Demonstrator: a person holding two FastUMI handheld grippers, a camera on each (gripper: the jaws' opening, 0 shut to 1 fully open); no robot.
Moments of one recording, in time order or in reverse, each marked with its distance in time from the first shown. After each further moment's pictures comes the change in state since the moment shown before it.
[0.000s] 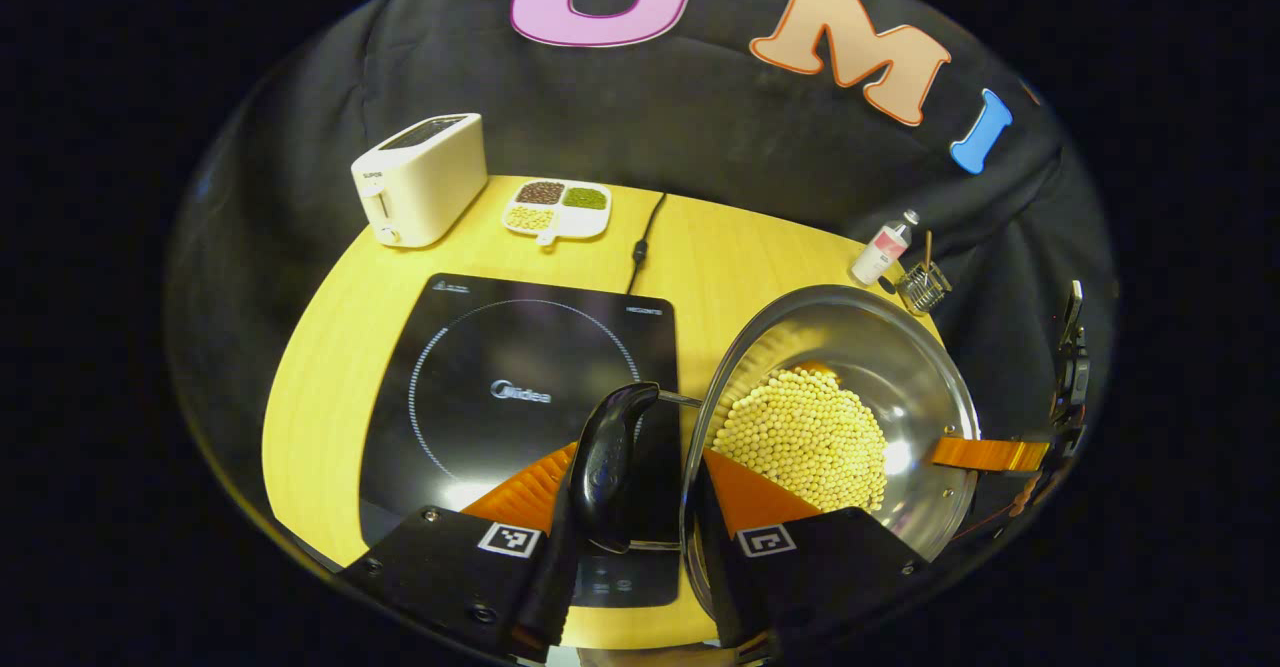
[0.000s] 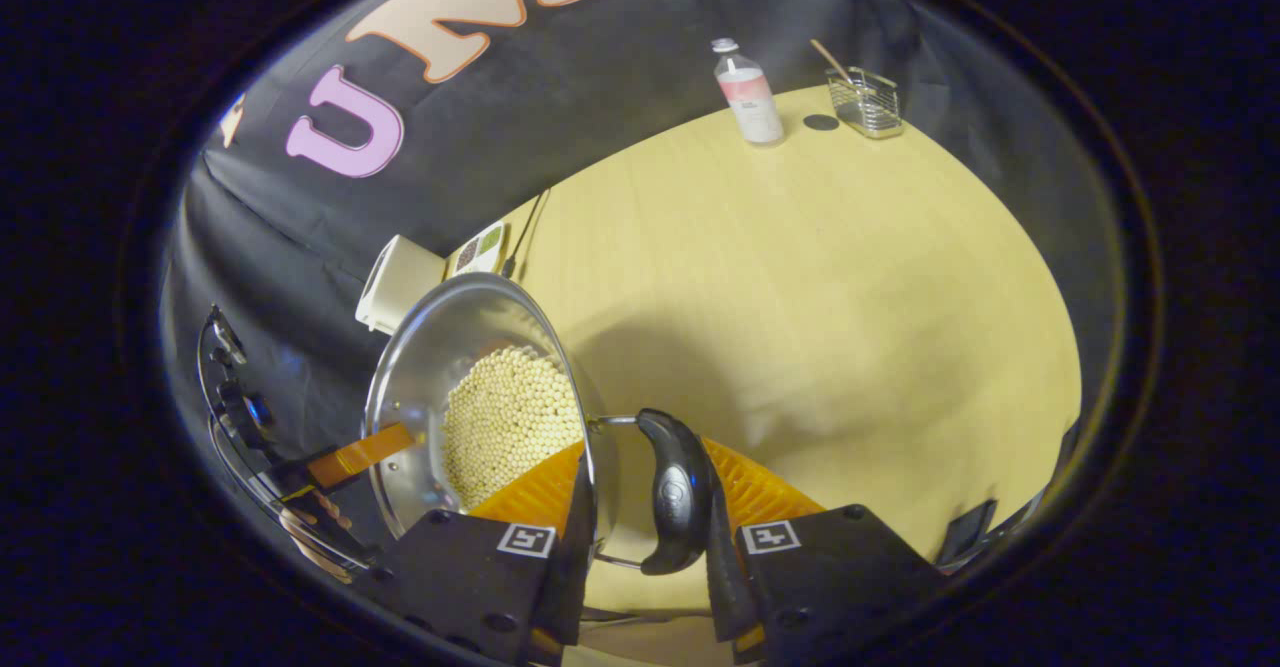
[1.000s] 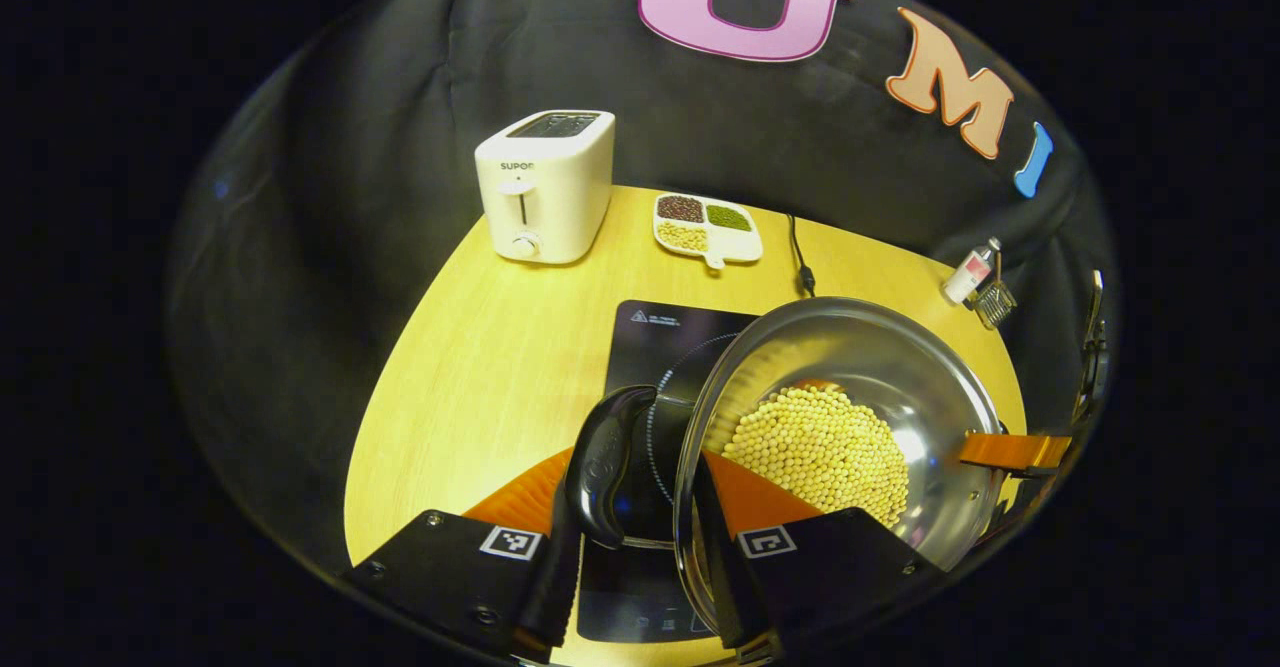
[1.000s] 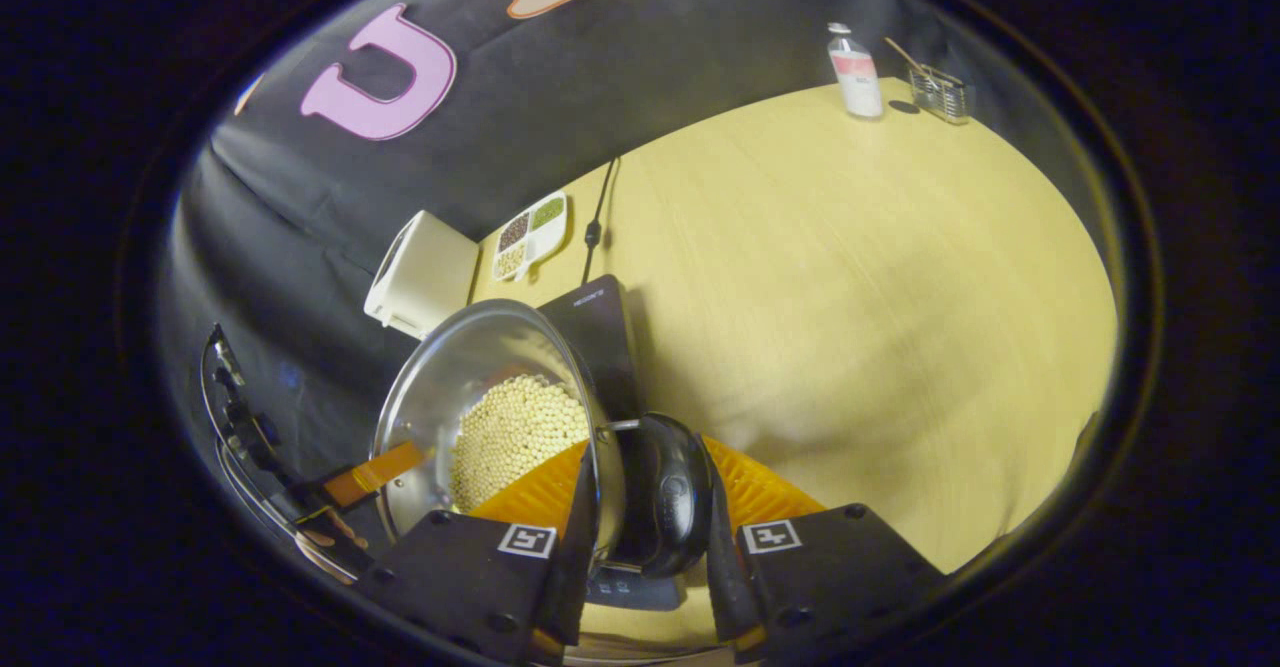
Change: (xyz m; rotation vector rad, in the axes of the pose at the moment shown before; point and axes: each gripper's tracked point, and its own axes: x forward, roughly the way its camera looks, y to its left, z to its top) left arm 0.021 0.189 0.026 -0.004 -0.057 0.094; right arm 0.093 0.154 -0.044 0.020 -0.047 -0.008
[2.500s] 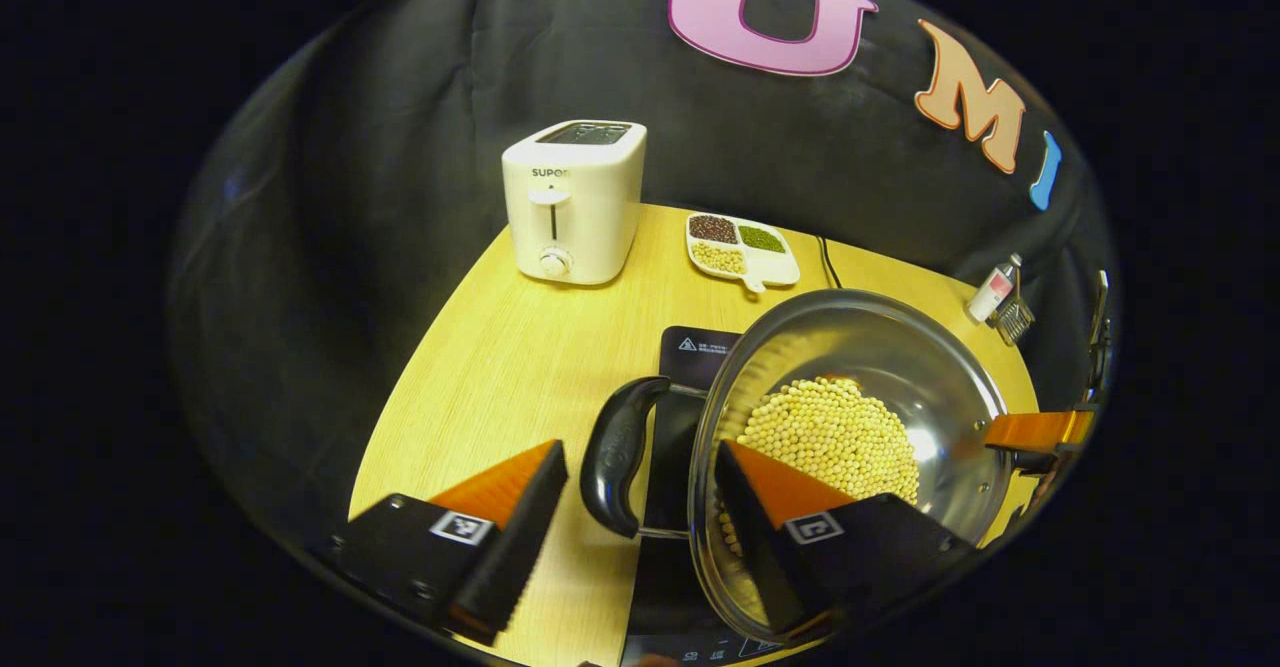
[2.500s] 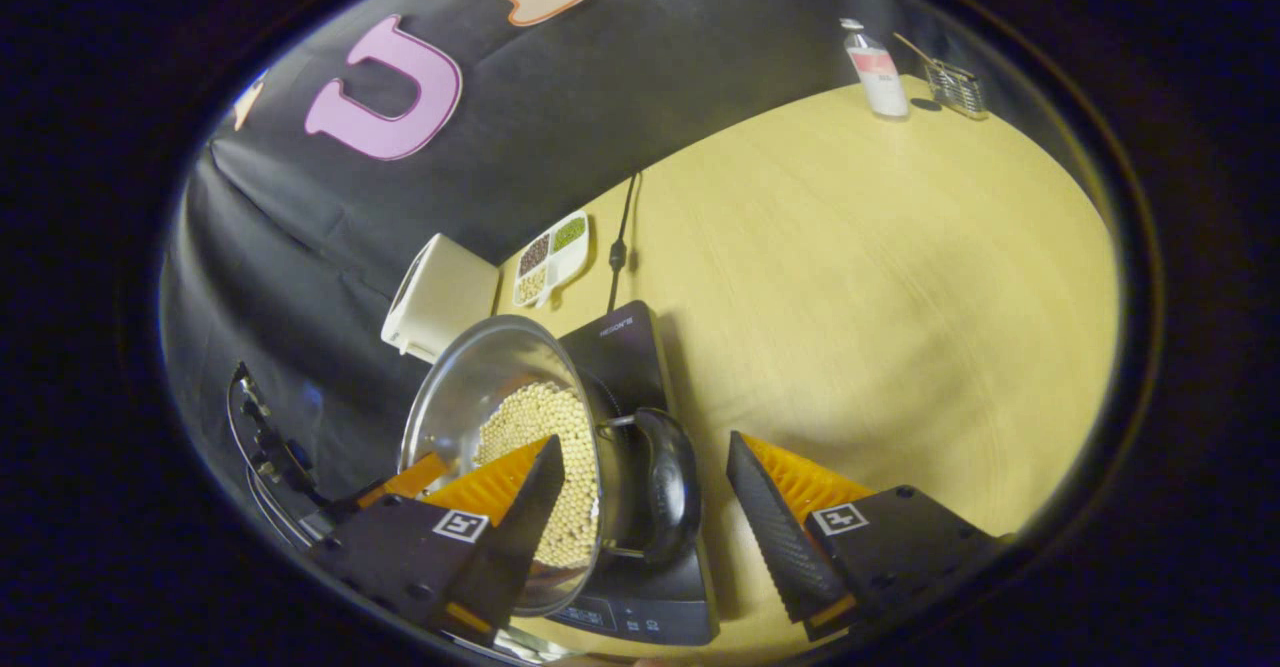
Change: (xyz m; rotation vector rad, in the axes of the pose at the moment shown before) left arm 0.023 0.034 0.013 -0.019 -0.103 0.033; right arm 0.020 0.012 0.023 0.025 -0.077 0.087
